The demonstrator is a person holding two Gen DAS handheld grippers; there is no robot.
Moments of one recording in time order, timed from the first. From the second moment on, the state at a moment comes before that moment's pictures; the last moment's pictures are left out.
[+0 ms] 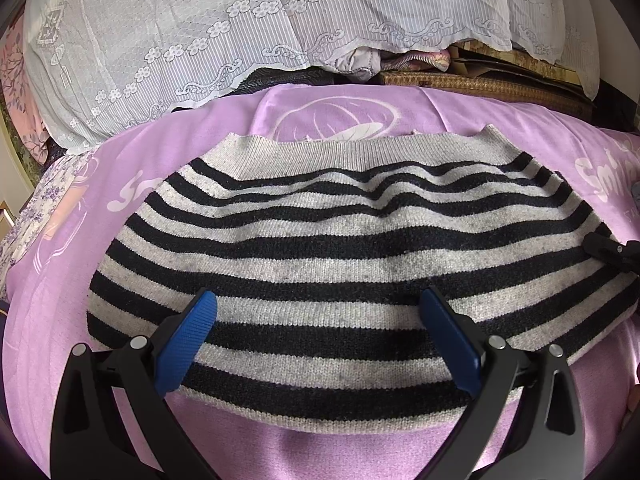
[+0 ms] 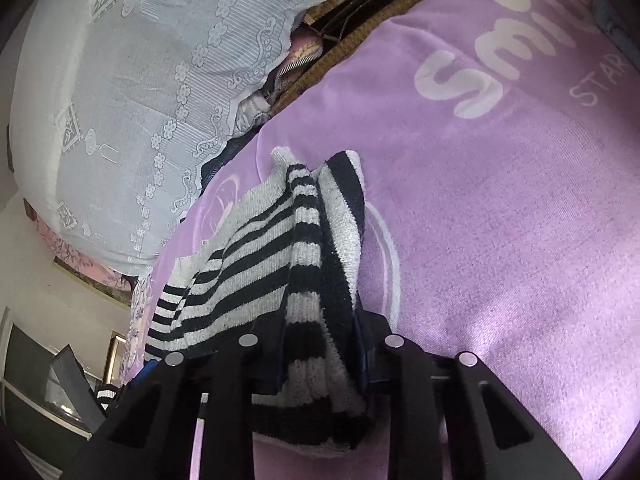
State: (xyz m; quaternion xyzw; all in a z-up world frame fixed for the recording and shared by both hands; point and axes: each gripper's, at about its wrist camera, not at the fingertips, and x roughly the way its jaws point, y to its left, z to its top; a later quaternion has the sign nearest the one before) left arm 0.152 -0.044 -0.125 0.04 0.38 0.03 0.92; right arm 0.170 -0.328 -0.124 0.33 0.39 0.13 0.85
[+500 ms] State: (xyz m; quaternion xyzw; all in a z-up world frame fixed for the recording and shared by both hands) left arm 0.154 -0.028 -0.108 0.02 0.38 0.01 0.93; right arm 0.147 -0.267 -0.054 0.19 0.33 0.10 0.92
